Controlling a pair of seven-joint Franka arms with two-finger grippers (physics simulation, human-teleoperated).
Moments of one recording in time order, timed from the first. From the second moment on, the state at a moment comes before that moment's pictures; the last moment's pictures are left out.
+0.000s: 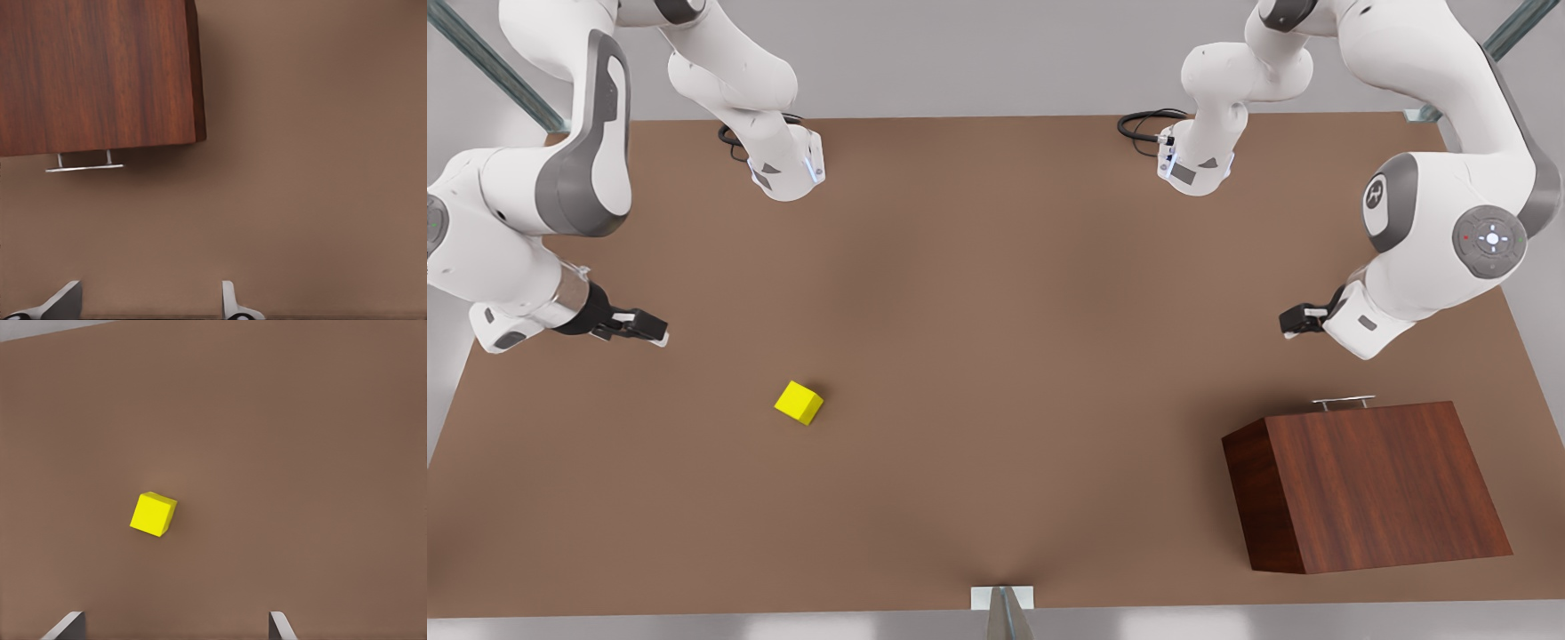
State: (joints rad) left arm -0.05 0.22 -0.02 -1.43 0.04 1.53 -0.07; right arm -0.19 0.14 0.16 -1.54 0.04 1.65 0.11
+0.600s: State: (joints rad) left arm 0.03 0.09 0.10 -2.18 0.04 2.53 -1.20; right arm -0.19 0.15 0.16 -1.54 0.03 1.65 0.11
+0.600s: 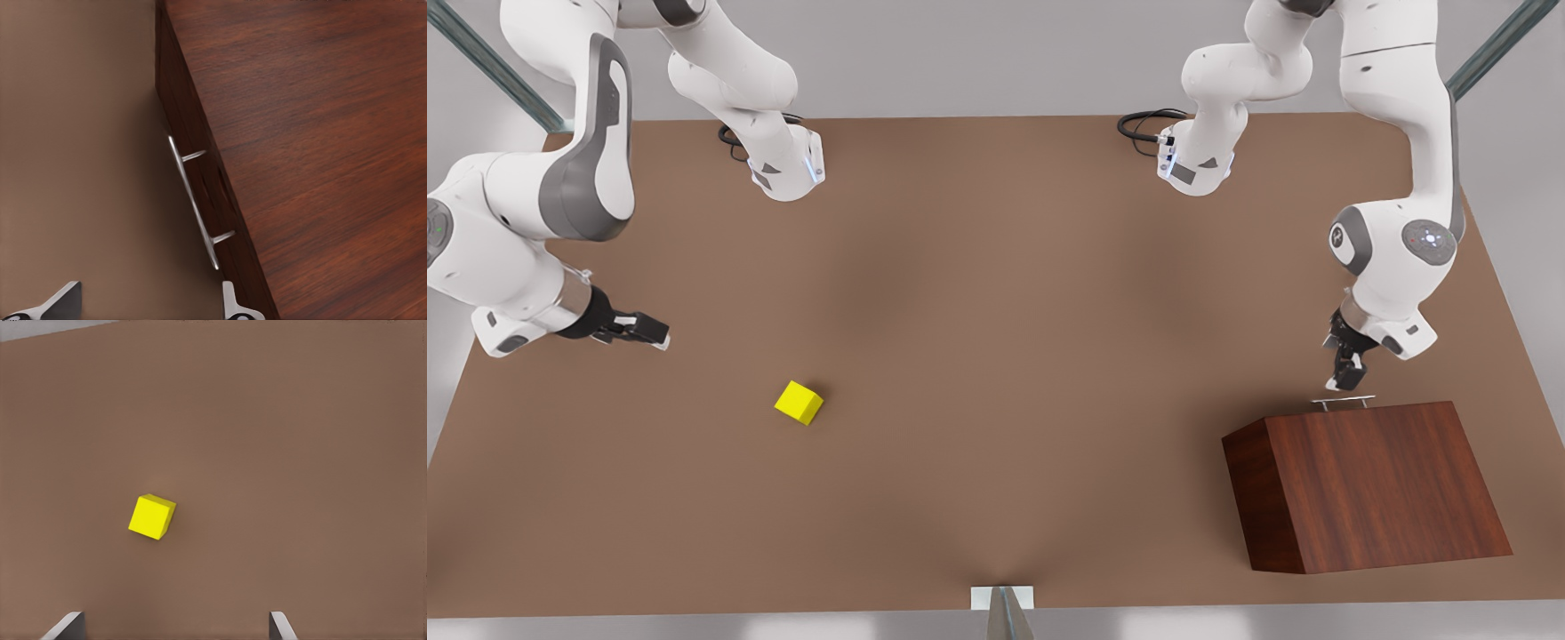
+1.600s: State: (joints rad) left arm 0.08 0.23 0.11 -2.18 0.05 2.69 -1.35; right arm -0.10 0.53 0.31 -1.59 0.07 1.91 0.68
